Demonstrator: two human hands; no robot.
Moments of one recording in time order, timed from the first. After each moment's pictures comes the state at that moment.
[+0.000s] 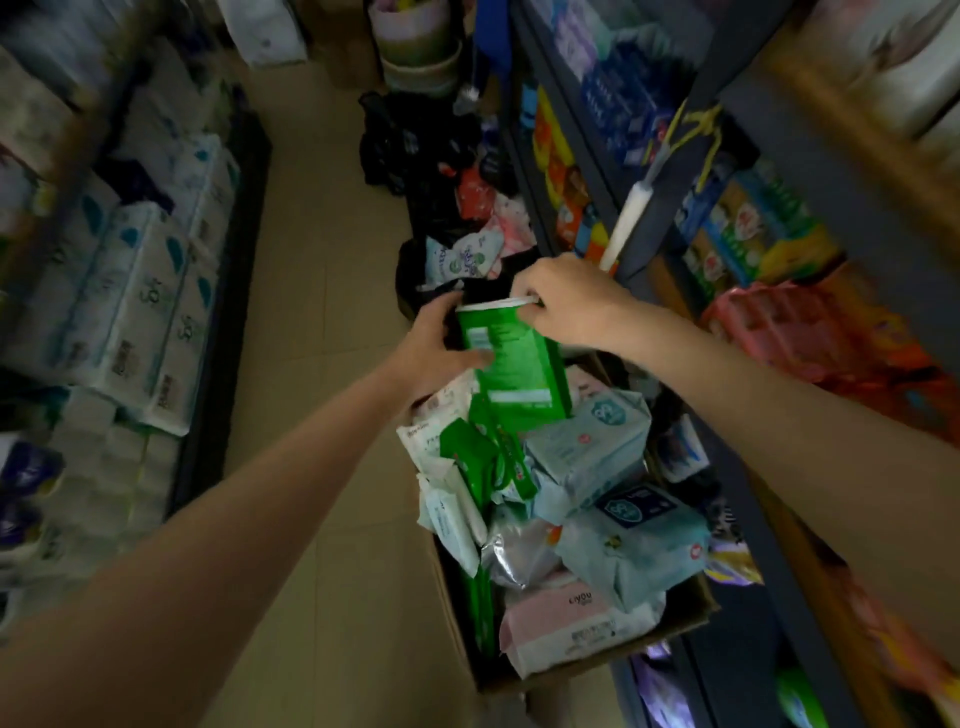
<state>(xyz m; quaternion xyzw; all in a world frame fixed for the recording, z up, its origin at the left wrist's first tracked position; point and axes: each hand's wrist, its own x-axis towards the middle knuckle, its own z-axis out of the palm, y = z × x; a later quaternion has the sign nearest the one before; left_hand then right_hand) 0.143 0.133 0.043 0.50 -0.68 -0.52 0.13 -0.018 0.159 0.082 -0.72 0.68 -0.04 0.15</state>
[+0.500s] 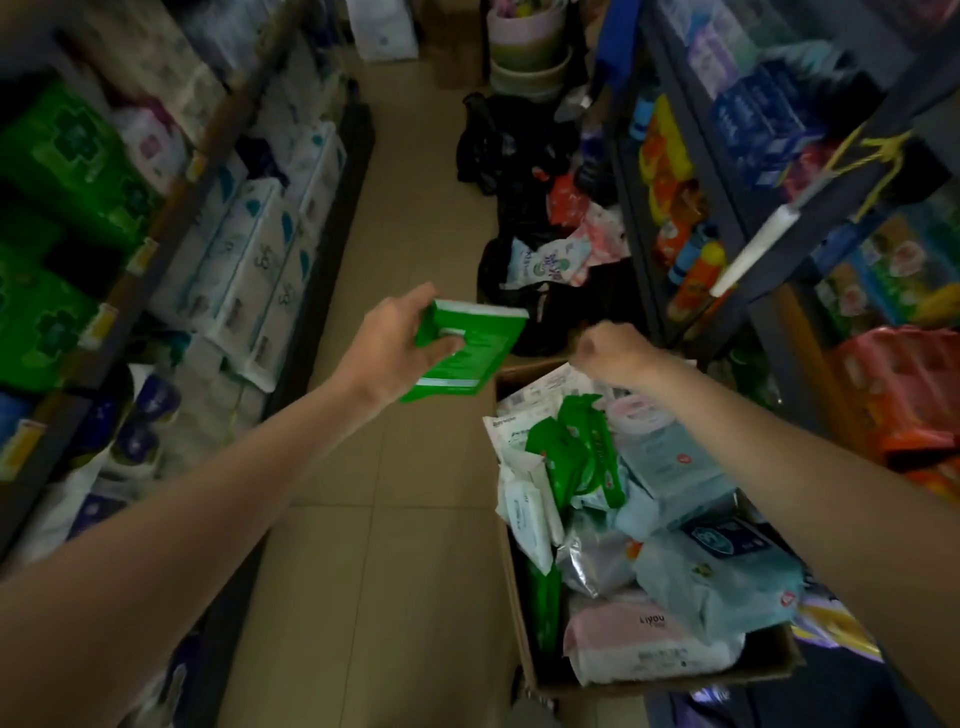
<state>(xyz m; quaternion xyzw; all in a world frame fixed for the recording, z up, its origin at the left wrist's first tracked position) 0.280 0.128 0.072 0.52 -0.80 -0.25 0.19 0.043 0.131 0.013 -0.59 0.75 -0.03 0.31</state>
